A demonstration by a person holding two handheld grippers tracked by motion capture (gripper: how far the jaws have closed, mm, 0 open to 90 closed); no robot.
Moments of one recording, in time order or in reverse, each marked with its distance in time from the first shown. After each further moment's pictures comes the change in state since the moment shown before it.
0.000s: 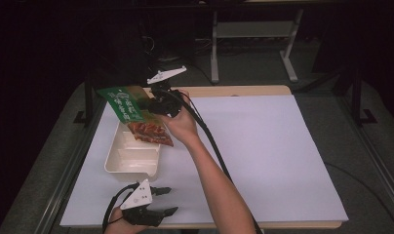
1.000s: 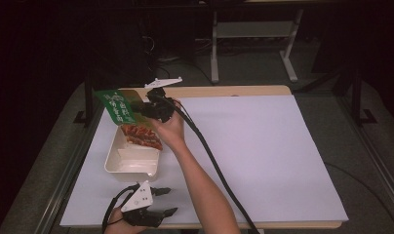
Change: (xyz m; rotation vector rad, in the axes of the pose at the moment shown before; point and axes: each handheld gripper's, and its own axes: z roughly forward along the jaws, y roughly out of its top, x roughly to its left) left arm -0.002 0.000 0.000 0.012 0.016 0.030; right arm -0.012 -0.024 0.042 -0.098 0.030 0.120
